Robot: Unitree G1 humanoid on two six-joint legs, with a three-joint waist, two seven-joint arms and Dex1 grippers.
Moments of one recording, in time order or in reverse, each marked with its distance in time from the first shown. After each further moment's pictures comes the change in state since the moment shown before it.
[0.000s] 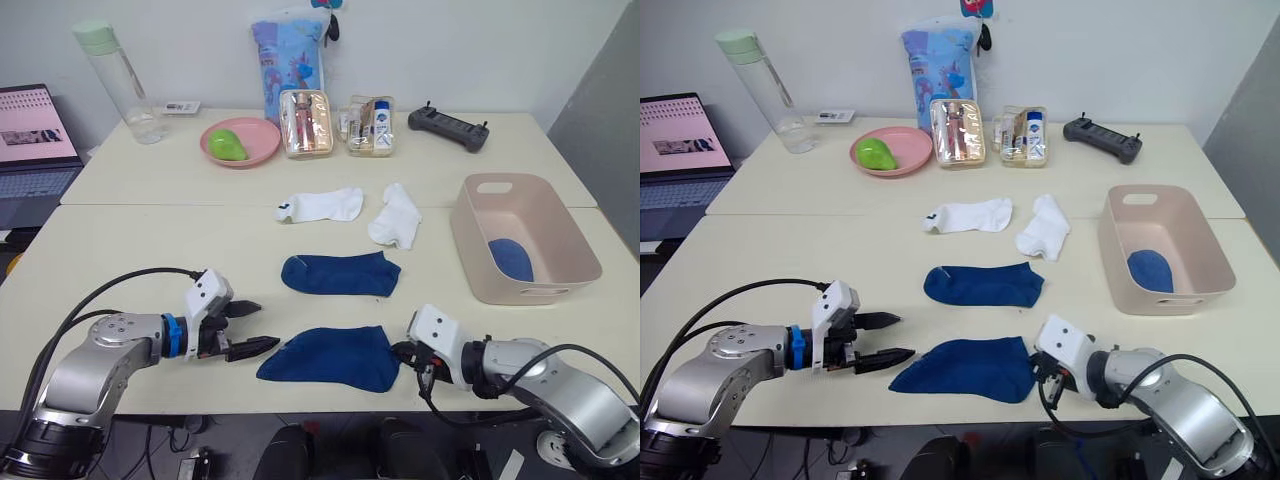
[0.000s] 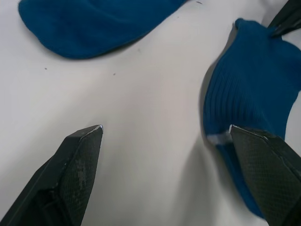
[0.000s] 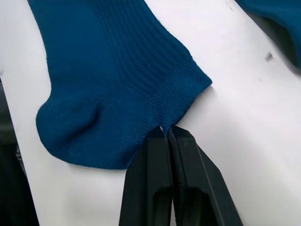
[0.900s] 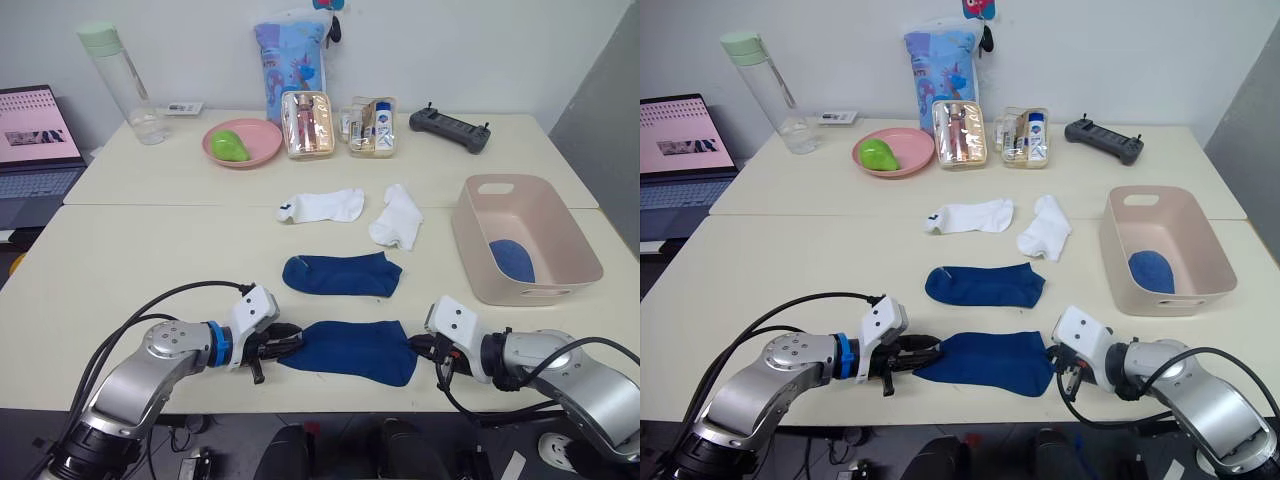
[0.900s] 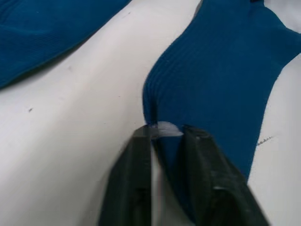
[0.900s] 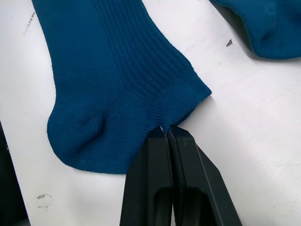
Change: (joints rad) left arm -0.001 -0.076 -0.173 -0.105 0.073 -0.008 0.123; right arm -0.007 0.000 -0.058 0.000 0.001 0.017 0.051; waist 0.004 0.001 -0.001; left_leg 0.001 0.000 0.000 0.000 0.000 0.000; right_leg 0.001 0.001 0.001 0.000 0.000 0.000
